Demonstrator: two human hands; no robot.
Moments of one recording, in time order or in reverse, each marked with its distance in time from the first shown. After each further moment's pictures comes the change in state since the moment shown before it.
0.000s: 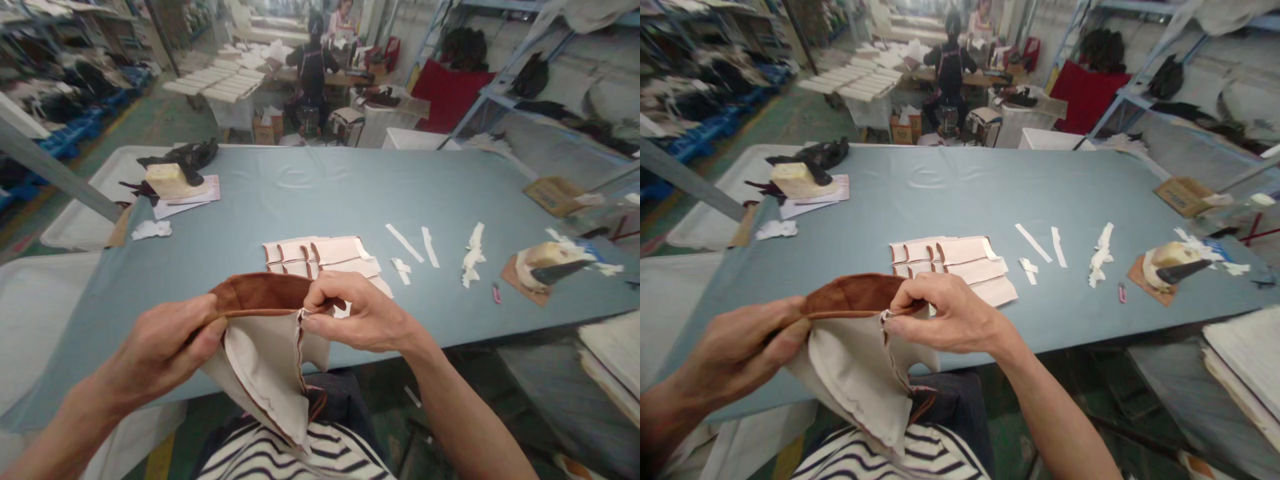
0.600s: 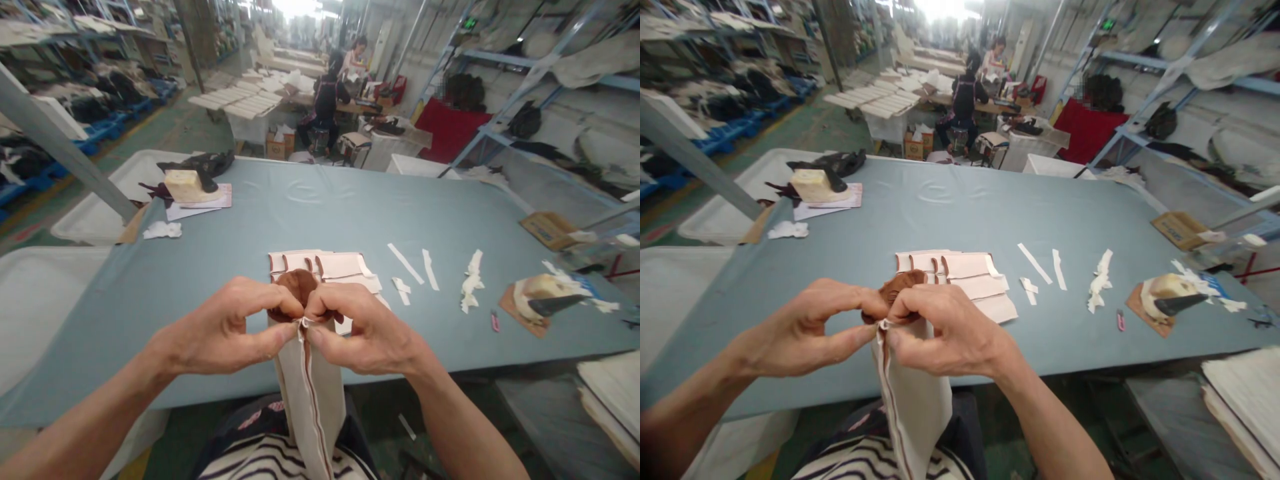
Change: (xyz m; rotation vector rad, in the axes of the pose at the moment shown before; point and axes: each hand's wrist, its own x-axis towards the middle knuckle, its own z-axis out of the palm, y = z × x) left_hand 0.066 0.044 -0.001 -0.369 -0.094 0.228; right_hand 0.013 -0.023 0.008 -0.114 0.008 -0.094
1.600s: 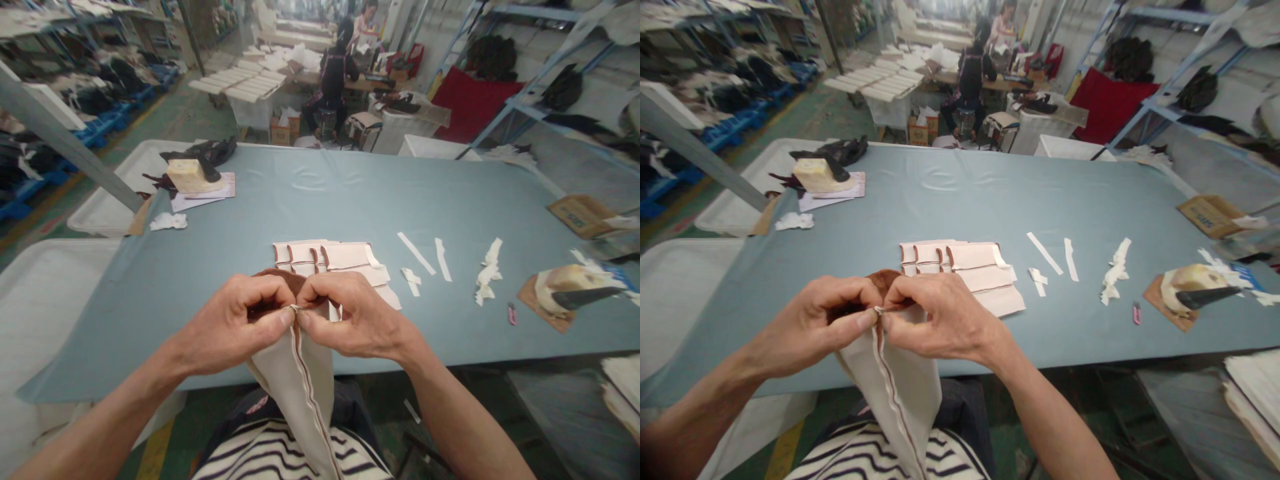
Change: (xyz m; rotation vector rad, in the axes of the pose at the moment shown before) left_hand -0.001 0.001 0.014 -0.172 0.064 -0.438; right_hand 0.006 0.021 0.004 -0.057 0.015 0.067
